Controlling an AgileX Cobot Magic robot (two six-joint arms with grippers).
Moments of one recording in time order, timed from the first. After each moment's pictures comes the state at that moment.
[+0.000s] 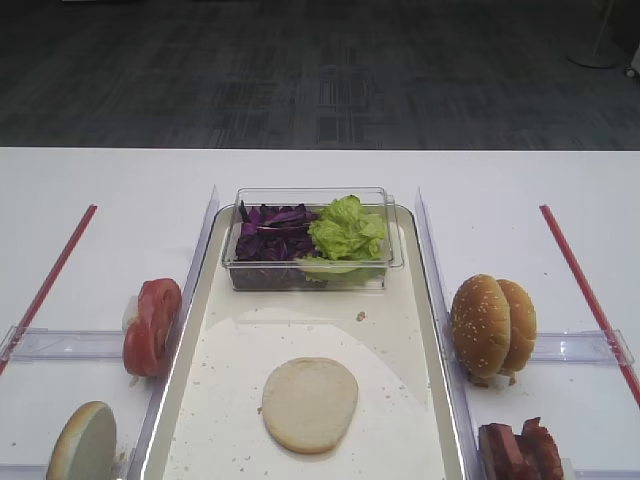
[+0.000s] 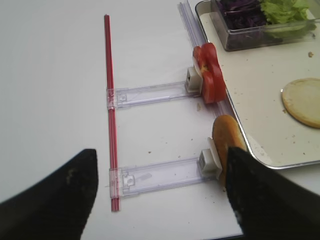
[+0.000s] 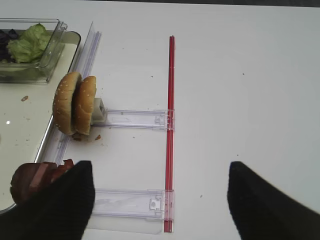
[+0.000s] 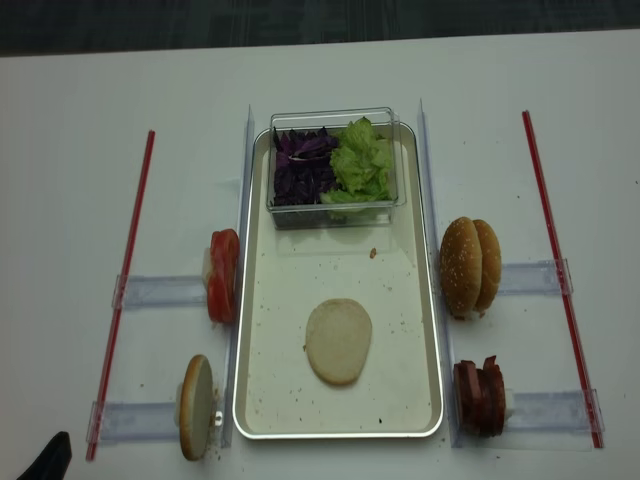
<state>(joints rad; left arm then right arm) -0.01 -0.02 -0.49 -0.08 1.18 0.05 -0.02 -0.02 -0.48 0.08 1.13 -0.06</state>
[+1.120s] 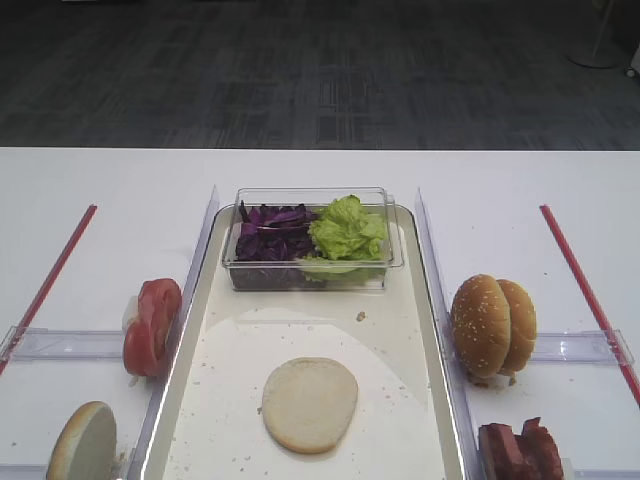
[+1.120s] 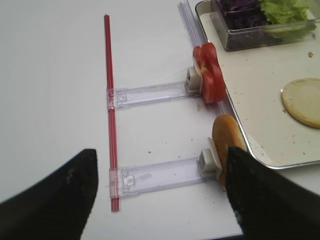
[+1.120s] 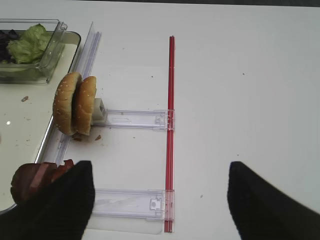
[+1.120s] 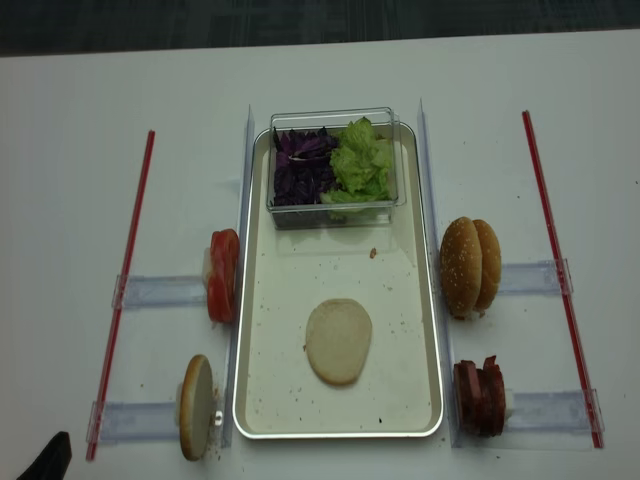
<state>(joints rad) -0.01 -0.02 -0.49 -0.08 1.18 0.05 -0.02 -0.02 -0.48 0.08 1.13 -0.06</state>
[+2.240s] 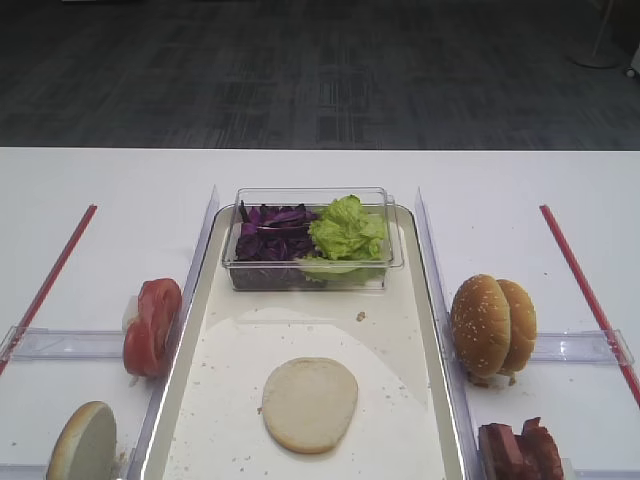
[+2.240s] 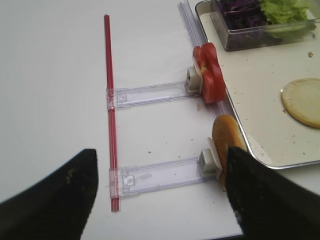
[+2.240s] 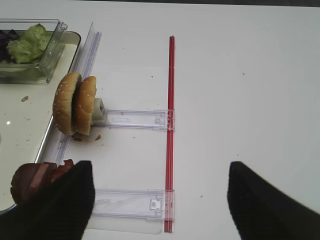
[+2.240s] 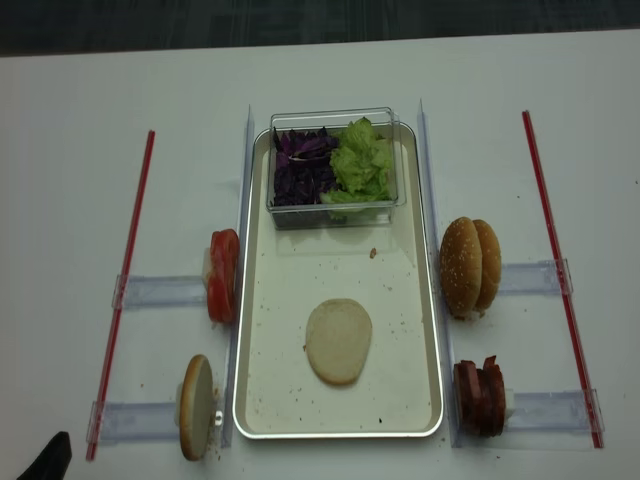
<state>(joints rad) -0.01 -0.02 -0.49 -0.08 1.18 0.05 -0.02 -0.02 -0.48 0.08 1.13 -0.06</state>
